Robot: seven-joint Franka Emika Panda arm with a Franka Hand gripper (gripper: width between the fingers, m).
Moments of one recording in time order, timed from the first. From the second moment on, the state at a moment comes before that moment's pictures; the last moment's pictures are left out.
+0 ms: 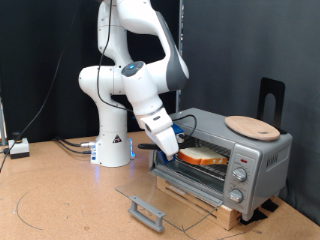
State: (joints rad) arm -0.22 -0.28 0.36 -2.82 0.77 2.54 -1.28
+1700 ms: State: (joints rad) arm -0.37 -0.31 0.26 -2.81 0.57 2.48 -1.43
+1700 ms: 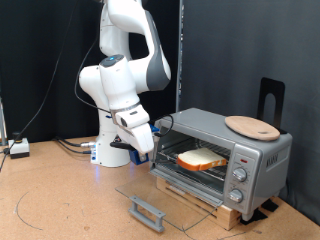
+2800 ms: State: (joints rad) arm -0.33 -0.31 0.32 -2.83 0.68 2.53 -1.40
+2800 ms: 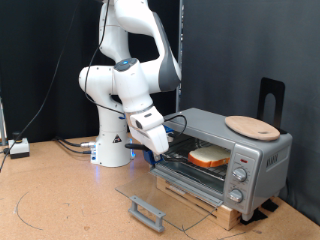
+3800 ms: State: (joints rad) arm -0.50 -0.28 0.19 -2.75 0.73 2.28 -1.47
